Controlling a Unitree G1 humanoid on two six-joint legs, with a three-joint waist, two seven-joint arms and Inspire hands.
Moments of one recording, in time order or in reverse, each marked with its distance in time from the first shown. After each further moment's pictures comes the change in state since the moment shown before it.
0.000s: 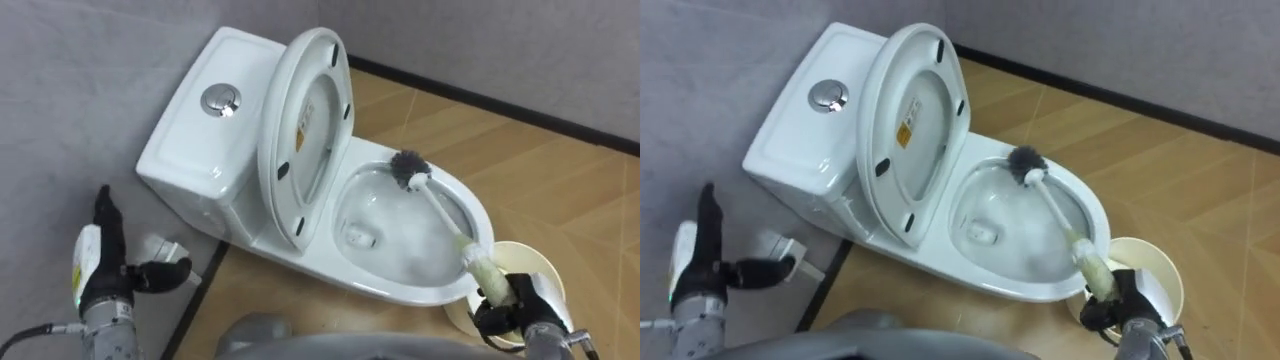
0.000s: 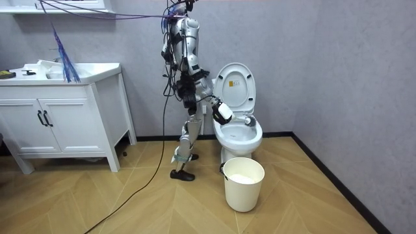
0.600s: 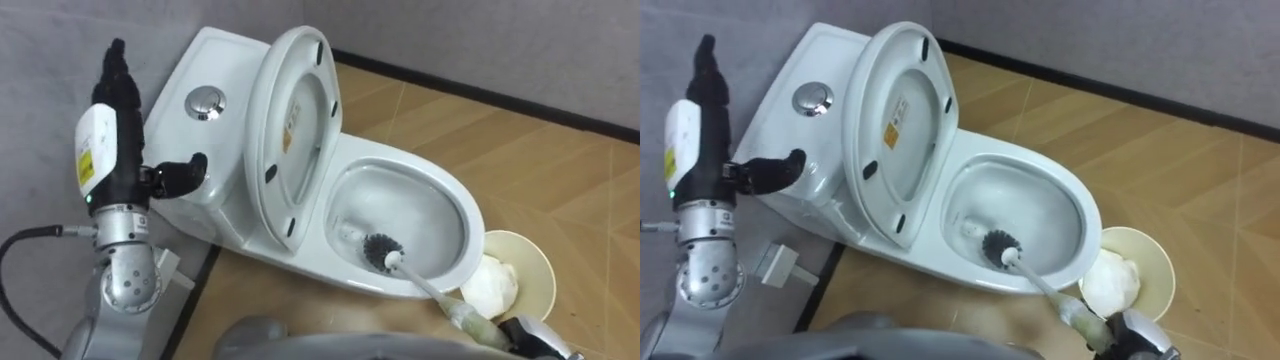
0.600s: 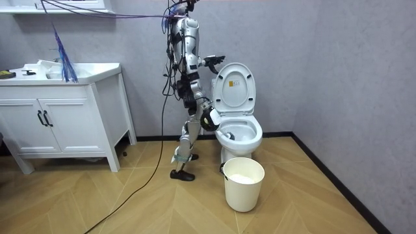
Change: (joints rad) left arm -0.155 0.063 -0.131 -0.134 0.101 -0.038 0.059; right arm -0.015 -0.015 0.018 0.165 -0.202 0.020 0.081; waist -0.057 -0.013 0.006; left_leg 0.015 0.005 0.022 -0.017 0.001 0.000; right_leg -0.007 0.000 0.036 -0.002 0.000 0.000
